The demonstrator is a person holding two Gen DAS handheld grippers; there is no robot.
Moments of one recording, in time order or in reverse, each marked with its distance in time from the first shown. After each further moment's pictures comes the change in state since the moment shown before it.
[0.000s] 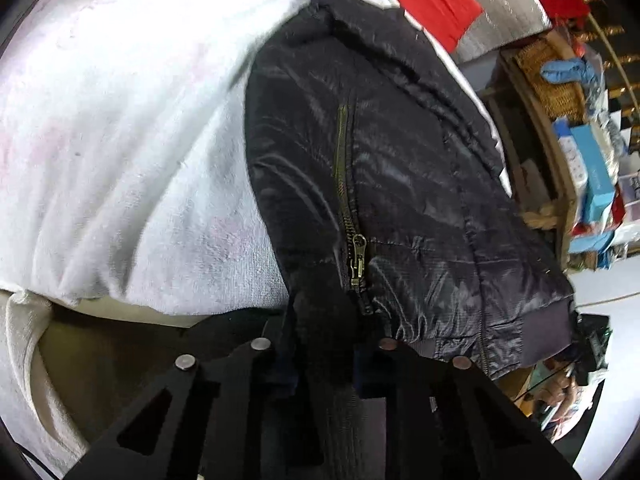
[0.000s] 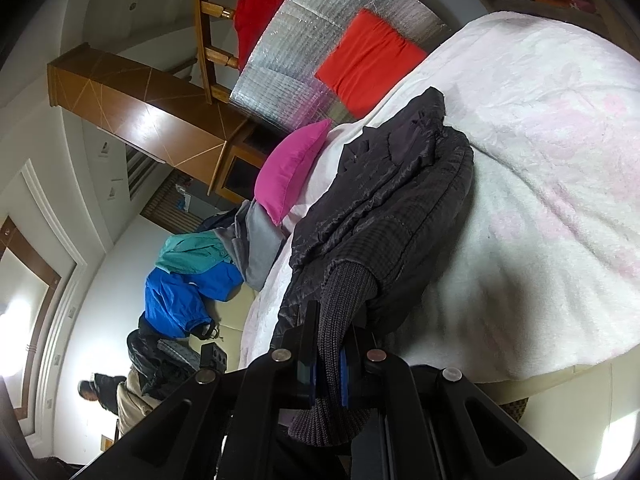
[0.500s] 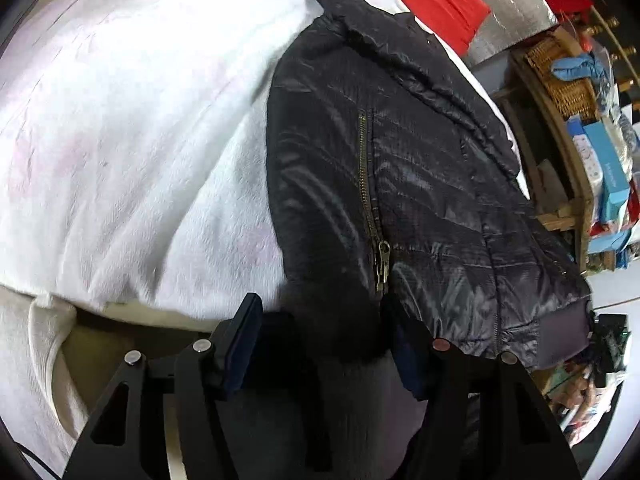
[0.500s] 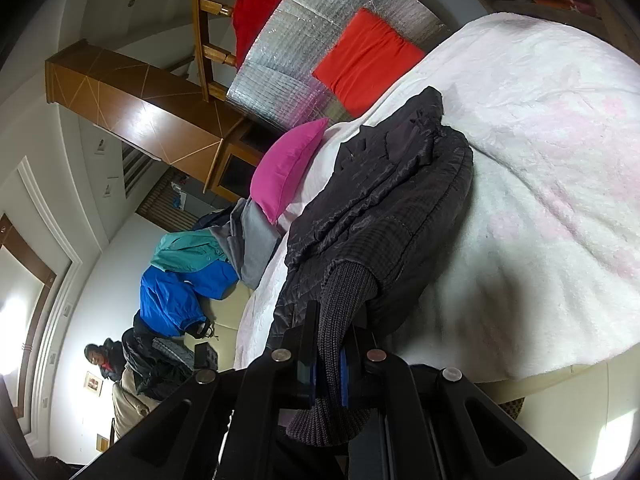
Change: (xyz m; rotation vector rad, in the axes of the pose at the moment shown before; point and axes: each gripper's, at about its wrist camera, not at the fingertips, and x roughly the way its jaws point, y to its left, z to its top) left arm -0.006 0.003 -0.004 0.015 -0.005 0.074; right arm 0.002 0.003 -0.002 -0.010 0.009 -0.025
